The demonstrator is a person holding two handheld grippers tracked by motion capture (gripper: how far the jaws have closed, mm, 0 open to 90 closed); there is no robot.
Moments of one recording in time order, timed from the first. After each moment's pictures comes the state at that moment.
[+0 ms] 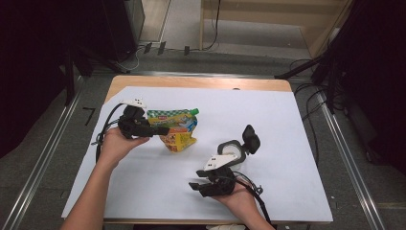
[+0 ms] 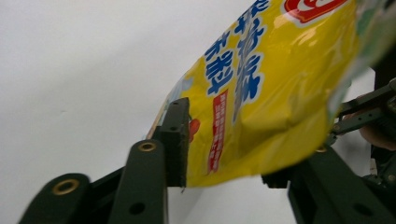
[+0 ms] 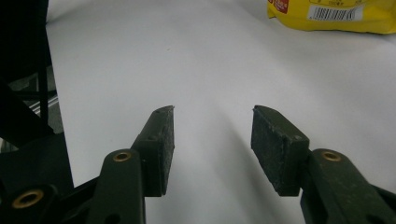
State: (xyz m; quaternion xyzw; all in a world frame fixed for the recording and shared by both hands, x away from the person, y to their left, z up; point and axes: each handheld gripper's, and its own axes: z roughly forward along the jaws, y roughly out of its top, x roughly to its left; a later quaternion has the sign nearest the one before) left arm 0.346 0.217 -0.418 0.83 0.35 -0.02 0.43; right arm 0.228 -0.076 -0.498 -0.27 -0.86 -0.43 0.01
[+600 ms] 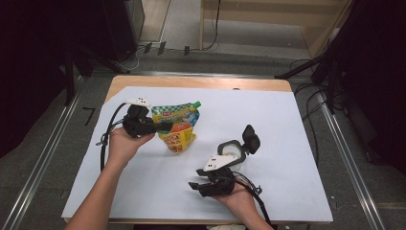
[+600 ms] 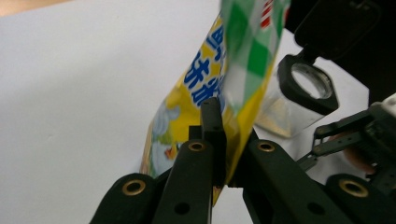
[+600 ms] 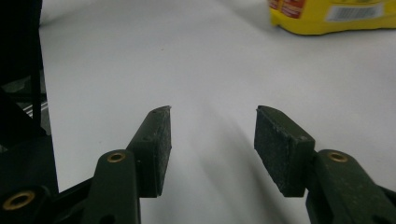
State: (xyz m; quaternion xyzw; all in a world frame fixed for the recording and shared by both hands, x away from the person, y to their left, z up) left arm 0.339 0.205 -0.405 0.82 0.35 -0.01 0.46; right arm 0.230 -0.076 -0.505 -0.26 -0.86 -0.44 0.00
